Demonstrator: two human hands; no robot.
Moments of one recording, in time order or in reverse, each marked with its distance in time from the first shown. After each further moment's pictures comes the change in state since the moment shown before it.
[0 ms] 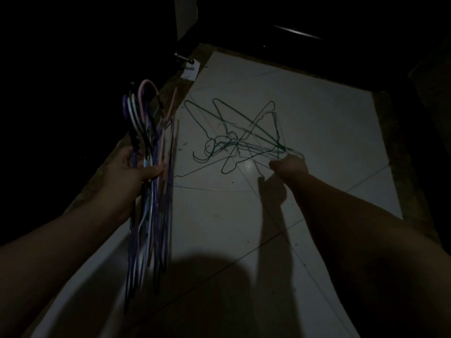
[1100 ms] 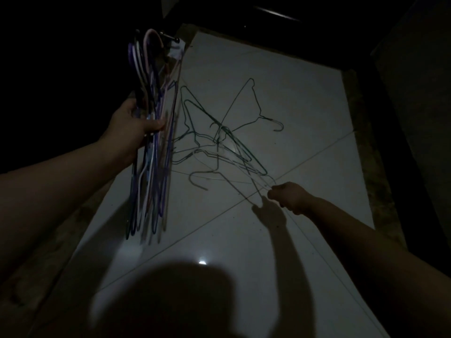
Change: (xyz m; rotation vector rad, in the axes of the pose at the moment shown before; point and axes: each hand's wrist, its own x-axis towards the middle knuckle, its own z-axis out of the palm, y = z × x) left_hand -0.043 0.032 -0.016 0.053 -0.122 0.034; right_hand -0.176 0.085 -0.018 -0.145 -0.384 -0.059
